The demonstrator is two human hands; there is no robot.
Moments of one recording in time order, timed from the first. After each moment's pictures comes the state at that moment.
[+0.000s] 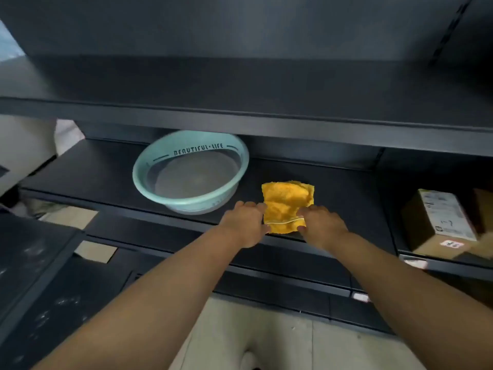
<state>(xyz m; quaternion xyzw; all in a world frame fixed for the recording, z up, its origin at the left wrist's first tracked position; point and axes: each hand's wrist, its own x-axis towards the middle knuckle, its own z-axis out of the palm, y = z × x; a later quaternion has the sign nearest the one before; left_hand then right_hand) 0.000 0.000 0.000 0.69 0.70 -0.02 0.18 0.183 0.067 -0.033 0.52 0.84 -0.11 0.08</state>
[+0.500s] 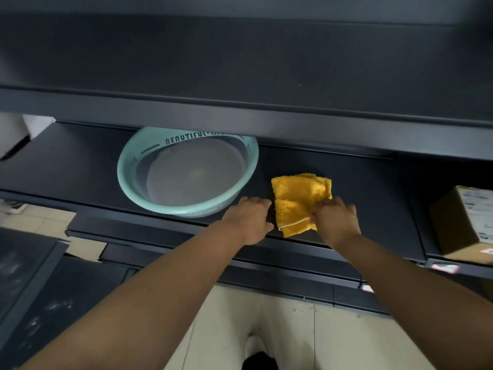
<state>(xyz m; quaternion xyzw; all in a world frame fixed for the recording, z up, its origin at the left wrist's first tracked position) -0.047 0.053 -0.032 0.71 0.67 -0.05 0.23 0.152 0.109 -0.075 0.58 0.81 -0.02 0.10</state>
